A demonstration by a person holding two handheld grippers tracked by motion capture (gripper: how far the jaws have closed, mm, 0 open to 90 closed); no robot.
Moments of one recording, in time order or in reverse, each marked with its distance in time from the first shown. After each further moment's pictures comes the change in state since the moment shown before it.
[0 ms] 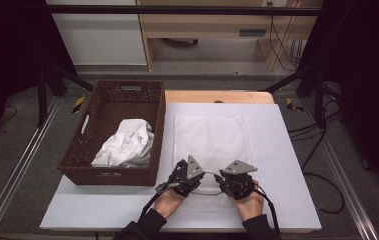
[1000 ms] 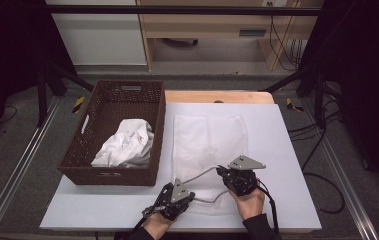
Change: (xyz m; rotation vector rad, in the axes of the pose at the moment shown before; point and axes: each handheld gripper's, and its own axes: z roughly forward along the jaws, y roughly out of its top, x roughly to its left) left arm -0.018 -0.062 -0.021 0.029 -0.065 -0.066; right arm -0.002 0.016 -0.017 -0.111 0.029 0.077
